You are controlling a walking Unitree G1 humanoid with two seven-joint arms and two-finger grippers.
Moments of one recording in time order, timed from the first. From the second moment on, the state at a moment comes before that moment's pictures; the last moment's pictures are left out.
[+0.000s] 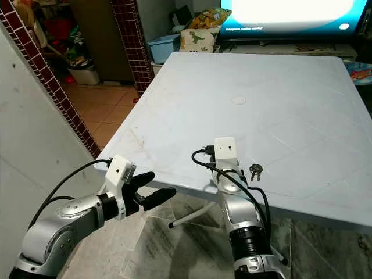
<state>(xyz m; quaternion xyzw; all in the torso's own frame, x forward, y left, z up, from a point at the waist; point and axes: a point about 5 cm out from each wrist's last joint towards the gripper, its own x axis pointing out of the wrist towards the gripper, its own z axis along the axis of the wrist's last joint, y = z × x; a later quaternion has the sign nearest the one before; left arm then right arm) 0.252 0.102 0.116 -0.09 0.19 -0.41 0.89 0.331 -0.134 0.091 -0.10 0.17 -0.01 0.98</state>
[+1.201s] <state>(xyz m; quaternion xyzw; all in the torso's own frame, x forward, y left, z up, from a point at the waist) 0.254 0.100 0.118 -0.08 0.19 -0.41 0.89 0.294 -0.174 0.084 -0.29 0.09 0.04 0.95</state>
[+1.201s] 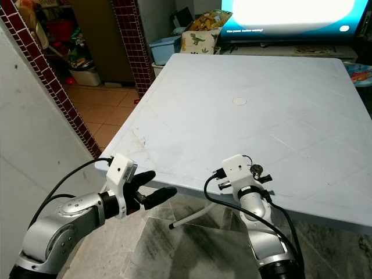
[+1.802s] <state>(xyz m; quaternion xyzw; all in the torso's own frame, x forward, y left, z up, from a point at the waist) 0.275 0.112 0.124 -0.07 0.14 -0.31 0.94 0.307 -0.164 0.123 -0.40 -0.06 0.08 0.91</state>
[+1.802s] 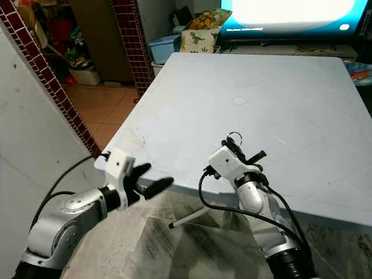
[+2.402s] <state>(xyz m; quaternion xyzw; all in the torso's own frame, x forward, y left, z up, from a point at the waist) 0.285 0.116 0.131 -0.06 0.07 -0.23 0.97 0.302 -0.144 0.162 -0.23 -0.10 0.05 0.97</state>
